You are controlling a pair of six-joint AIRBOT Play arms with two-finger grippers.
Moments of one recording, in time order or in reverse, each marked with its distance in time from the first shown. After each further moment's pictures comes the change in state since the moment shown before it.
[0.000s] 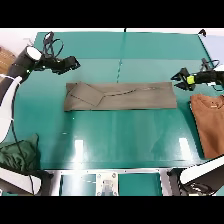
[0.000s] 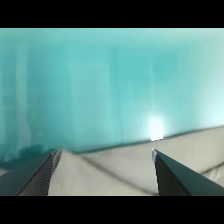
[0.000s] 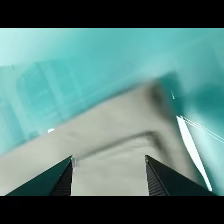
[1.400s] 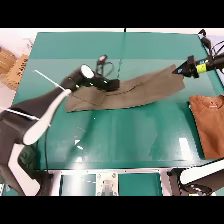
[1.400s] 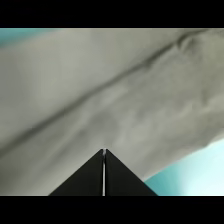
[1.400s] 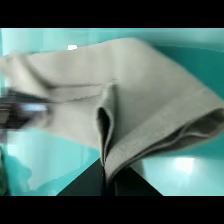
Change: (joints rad) left arm -0.473 -0.198 0.024 -0.185 0.121 0.003; right arm 0.065 0.120 0.229 0.166 0.468 -0.200
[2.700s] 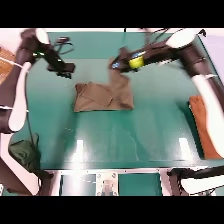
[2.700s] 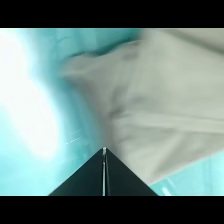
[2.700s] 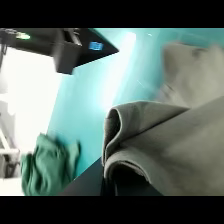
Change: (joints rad) left arm 0.436 0.003 0.459 0.586 -0.844 -0.053; right arm 0.752 0.073 -0.124 0.069 -0.538 0.201
